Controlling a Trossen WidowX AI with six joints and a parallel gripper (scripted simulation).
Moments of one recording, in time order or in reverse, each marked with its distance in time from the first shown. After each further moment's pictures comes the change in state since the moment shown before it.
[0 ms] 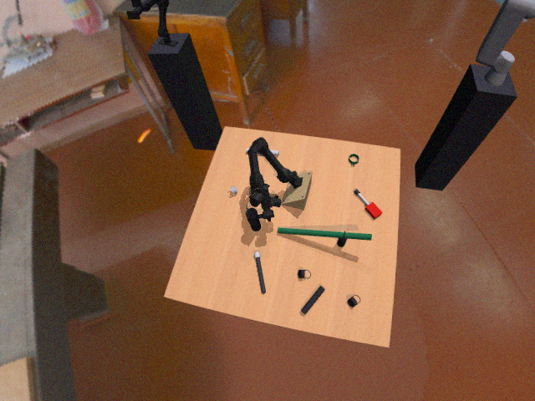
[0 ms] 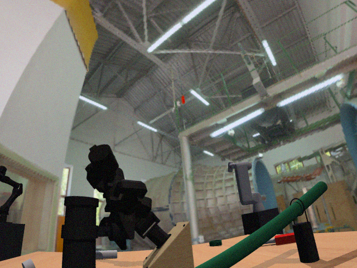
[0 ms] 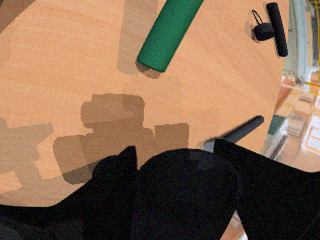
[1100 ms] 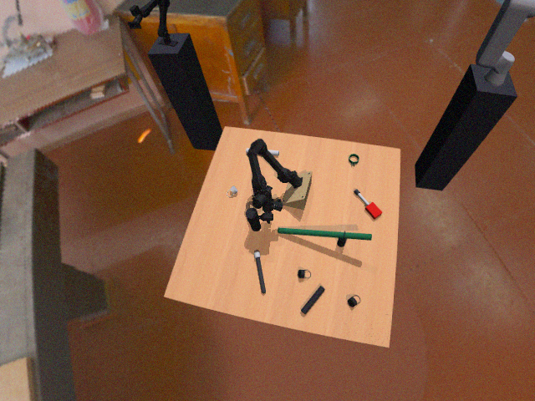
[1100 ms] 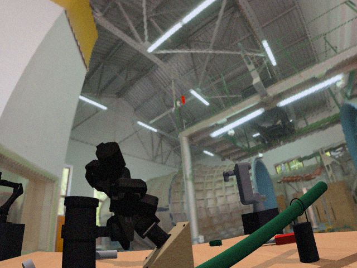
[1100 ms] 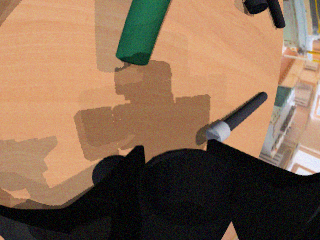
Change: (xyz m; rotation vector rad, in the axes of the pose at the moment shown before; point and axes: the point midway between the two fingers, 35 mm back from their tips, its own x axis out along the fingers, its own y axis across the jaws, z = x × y) arm 0.008 -0.013 -0.001 0.143 0.084 0.000
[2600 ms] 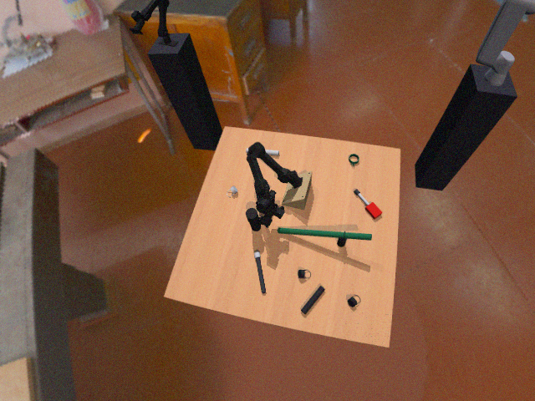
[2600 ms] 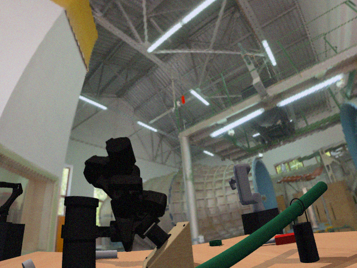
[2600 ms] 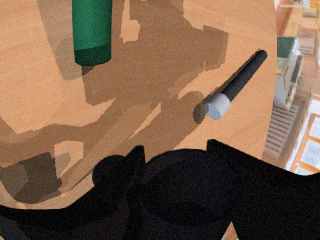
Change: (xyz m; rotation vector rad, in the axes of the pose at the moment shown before) arm 0.013 -0.022 -0.003 0.241 0.139 -0.001
